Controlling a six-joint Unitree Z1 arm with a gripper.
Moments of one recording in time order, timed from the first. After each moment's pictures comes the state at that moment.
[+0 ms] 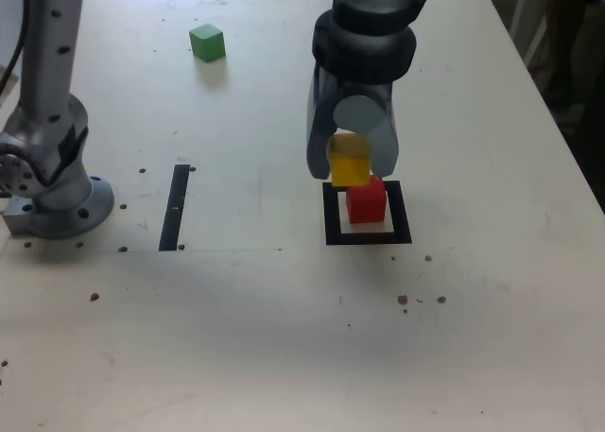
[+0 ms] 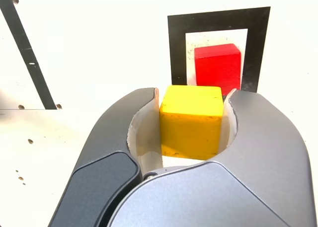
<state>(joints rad) -0.14 1.99 -1.66 1.39 0.08 -0.14</state>
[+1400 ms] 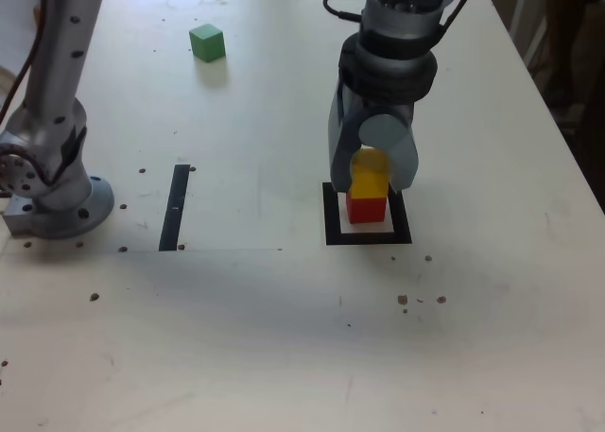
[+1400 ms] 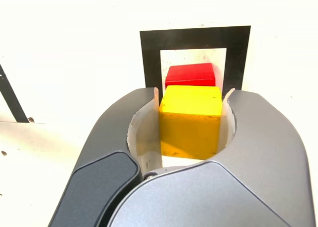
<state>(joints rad) -0.09 2.07 -1.67 1.32 0.08 -0.12</state>
